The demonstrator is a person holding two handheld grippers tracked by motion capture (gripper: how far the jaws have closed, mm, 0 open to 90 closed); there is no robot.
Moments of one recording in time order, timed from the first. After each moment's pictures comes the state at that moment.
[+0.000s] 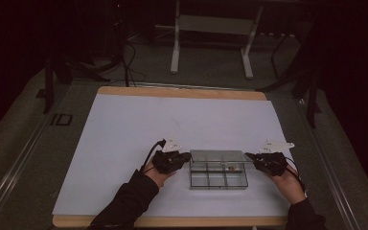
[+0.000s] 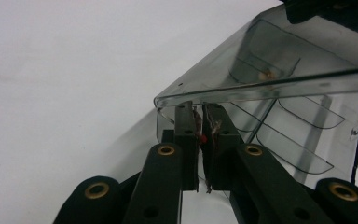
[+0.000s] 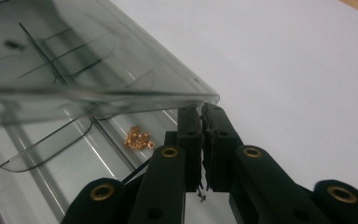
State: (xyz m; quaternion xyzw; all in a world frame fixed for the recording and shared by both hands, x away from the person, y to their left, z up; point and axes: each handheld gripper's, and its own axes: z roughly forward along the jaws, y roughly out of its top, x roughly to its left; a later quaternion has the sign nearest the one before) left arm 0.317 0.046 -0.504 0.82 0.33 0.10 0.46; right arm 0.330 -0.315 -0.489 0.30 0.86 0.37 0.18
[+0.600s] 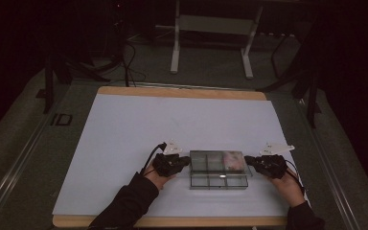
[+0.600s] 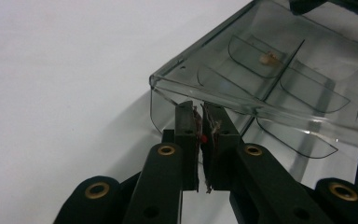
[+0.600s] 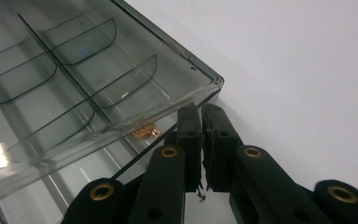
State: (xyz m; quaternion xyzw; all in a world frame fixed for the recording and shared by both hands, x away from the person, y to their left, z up) left arm 0.316 0.045 -0.516 0.83 0.33 0.09 0.45; right arm 0.328 -0.319 -0.500 0.31 0.86 0.37 0.16
